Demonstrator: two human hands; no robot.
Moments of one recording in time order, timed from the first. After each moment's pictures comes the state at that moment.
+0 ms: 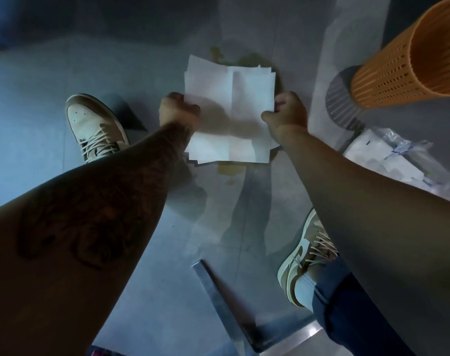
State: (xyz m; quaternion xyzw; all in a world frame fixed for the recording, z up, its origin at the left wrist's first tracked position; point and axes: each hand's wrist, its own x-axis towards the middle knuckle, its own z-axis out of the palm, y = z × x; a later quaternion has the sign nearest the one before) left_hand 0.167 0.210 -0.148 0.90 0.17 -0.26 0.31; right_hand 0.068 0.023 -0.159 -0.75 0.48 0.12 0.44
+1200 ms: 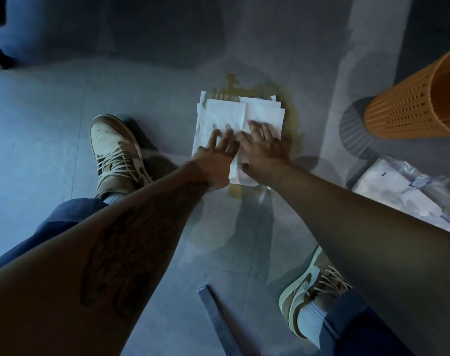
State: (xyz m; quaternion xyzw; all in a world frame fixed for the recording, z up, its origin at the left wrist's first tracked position) left_hand 0.138 0.219 -0.175 0.83 -0.38 -0.40 -0.10; right_hand 0.078 0.075 -0.187 -0.96 0.06 0.25 0.11
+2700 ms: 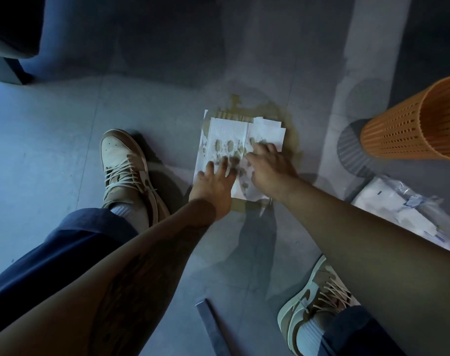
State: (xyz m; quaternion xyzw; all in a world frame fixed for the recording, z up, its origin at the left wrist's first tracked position) left_hand 0.100 0.230 -0.163 0.87 -0.35 -0.31 -0.12; right_hand 0.084 0.059 -0.168 -0.95 0.04 0.28 0.13
